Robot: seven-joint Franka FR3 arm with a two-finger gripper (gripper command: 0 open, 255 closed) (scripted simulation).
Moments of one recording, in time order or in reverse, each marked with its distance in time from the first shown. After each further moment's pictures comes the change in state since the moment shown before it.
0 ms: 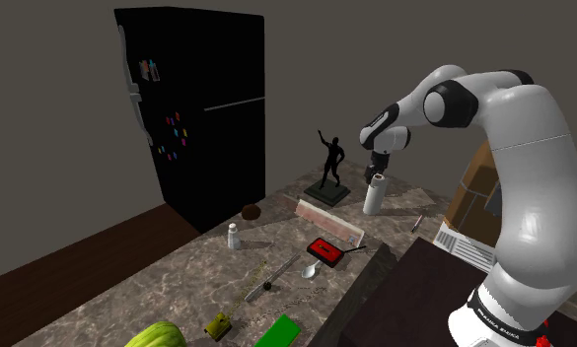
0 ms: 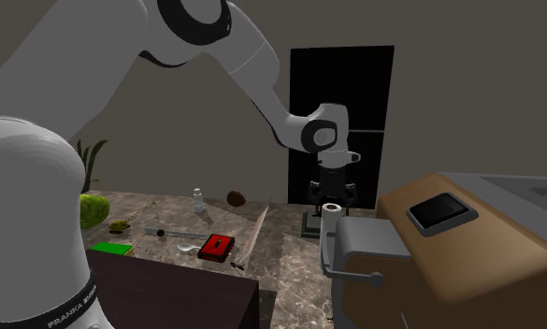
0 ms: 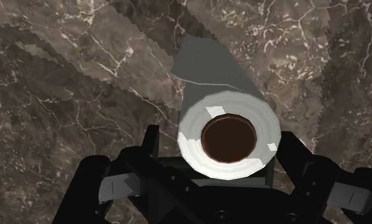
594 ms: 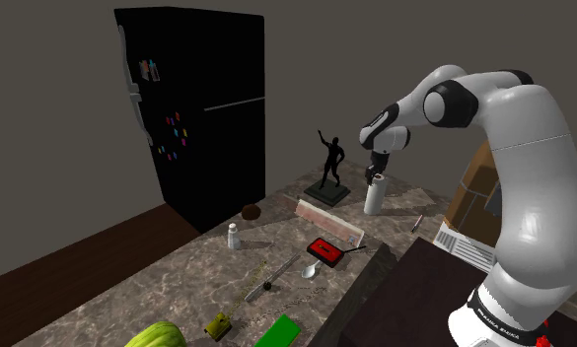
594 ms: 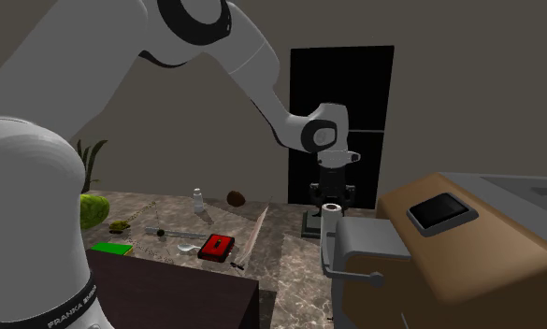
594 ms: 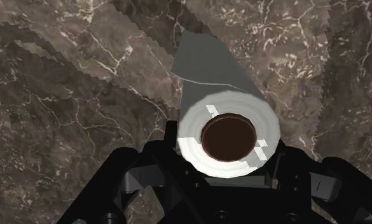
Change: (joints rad) arm 0.001 0.000 0.001 0.002 0.001 0.000 0.000
